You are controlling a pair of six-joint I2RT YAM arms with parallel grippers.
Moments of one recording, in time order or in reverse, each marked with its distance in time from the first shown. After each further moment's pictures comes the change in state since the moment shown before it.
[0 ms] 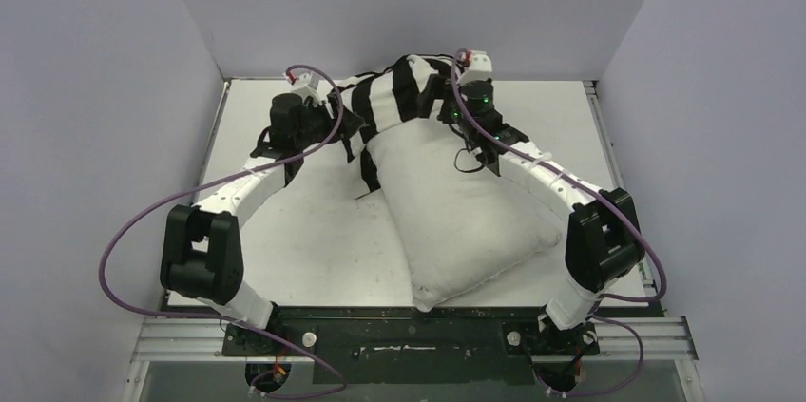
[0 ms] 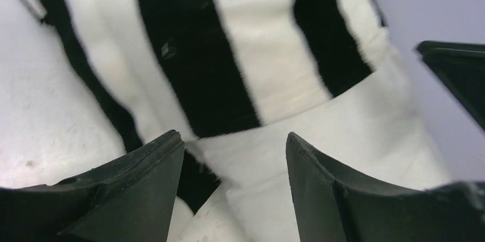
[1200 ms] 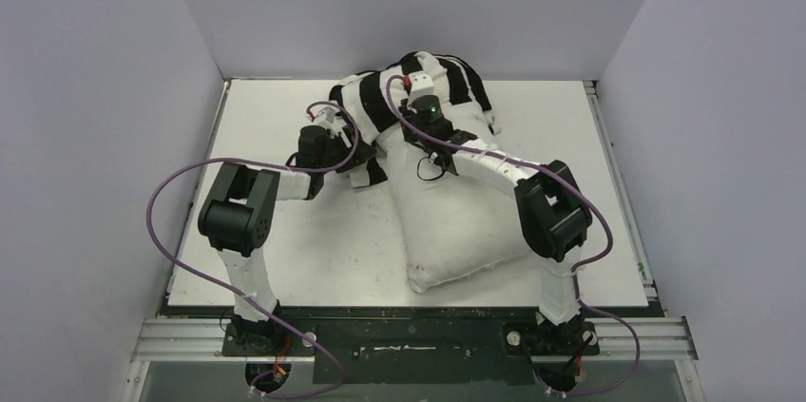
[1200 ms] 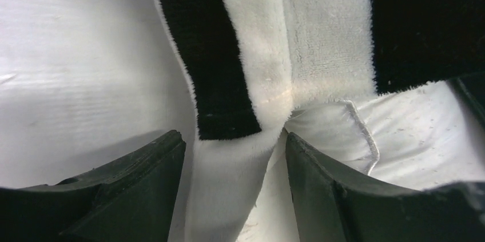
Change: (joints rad) left arm -0.006 0.338 -0.185 0.372 -0.019 -0.173; right arm 0.179 0.318 0.209 -0.078 0.104 -0.267
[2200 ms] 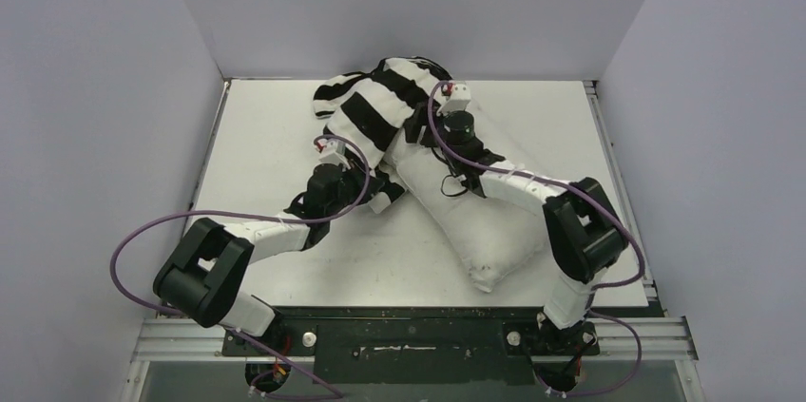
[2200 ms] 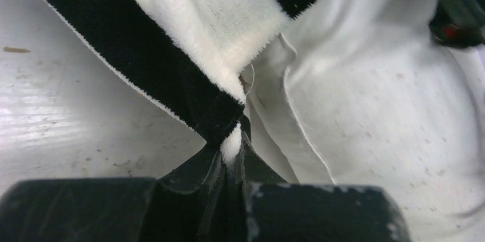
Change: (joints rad) left arm -0.313 -0.435 -0.340 -0.001 -0.296 -0.094; right arm -0.055 -0.163 -0.306 0.365 -0.032 0.310
